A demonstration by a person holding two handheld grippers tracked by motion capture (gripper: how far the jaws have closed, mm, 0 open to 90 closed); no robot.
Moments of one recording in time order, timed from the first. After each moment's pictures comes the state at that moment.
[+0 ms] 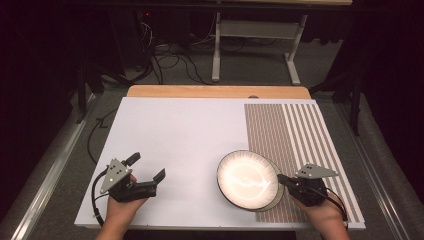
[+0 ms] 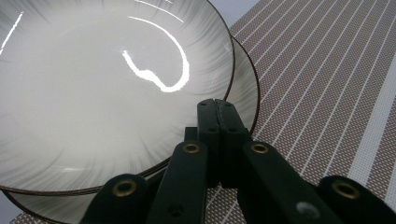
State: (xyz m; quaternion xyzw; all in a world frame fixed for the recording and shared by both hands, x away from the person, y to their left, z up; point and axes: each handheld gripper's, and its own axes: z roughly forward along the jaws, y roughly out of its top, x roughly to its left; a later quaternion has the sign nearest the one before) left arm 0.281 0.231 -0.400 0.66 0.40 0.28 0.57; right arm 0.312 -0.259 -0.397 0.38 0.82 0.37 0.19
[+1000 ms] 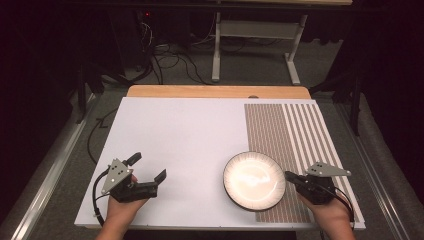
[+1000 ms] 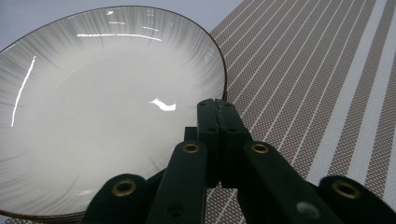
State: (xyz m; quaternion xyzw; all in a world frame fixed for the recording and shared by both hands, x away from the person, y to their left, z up) left arm 0.280 0.229 -0.399 0.66 0.40 0.29 0.57; right arm 0.313 -0.277 -0.391 0.41 0.80 0.39 0.20
